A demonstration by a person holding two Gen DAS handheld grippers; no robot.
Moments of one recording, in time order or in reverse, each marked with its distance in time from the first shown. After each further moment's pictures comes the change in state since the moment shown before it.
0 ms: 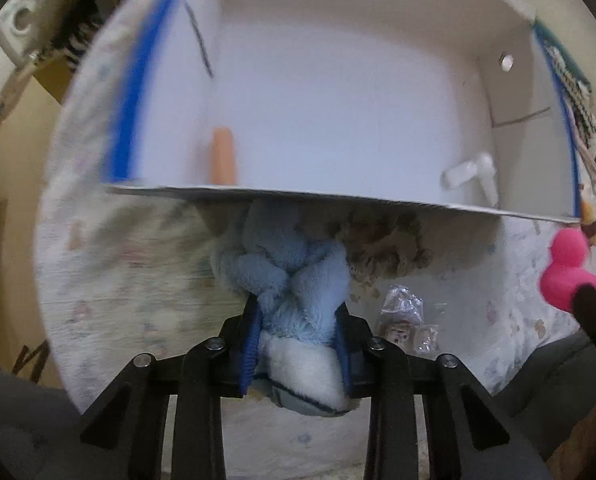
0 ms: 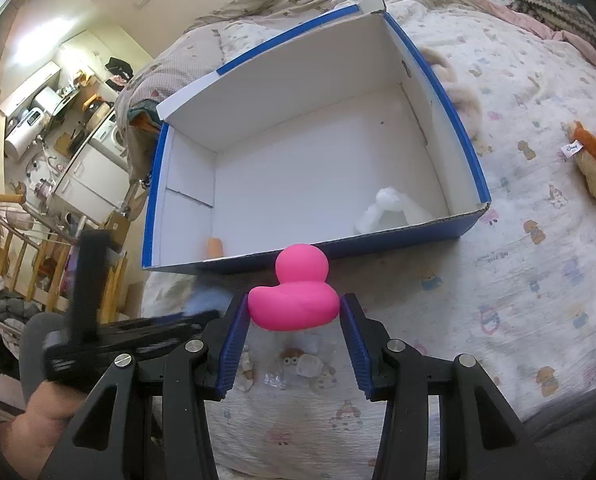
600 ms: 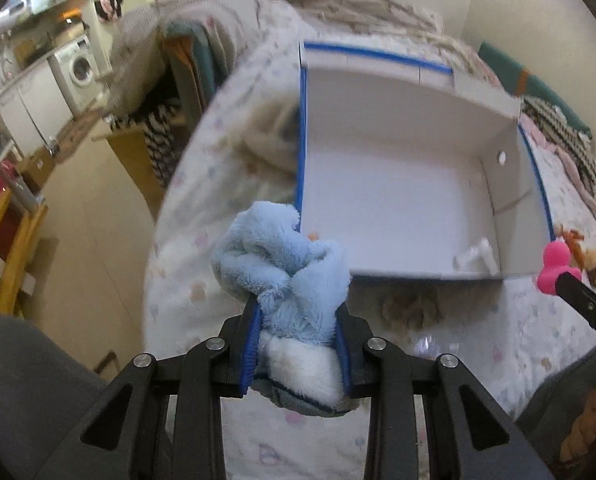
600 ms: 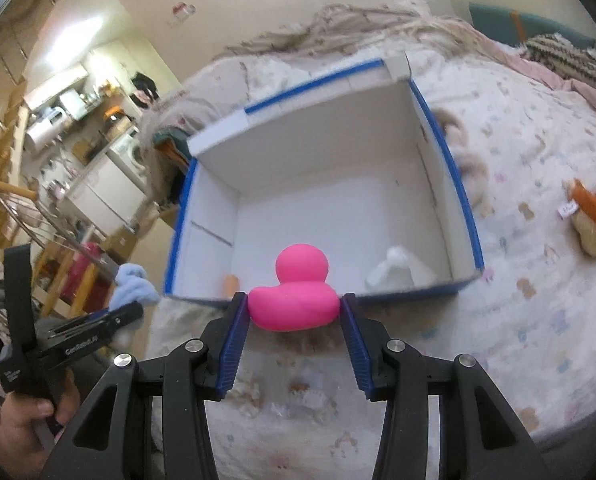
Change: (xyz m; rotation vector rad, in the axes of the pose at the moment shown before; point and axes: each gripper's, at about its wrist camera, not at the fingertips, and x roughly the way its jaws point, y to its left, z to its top) left arm -0.114 0.044 -0.037 -0.038 -0.369 0.133; right arm -0.028 0.012 0.014 -0.089 -0.161 0.038
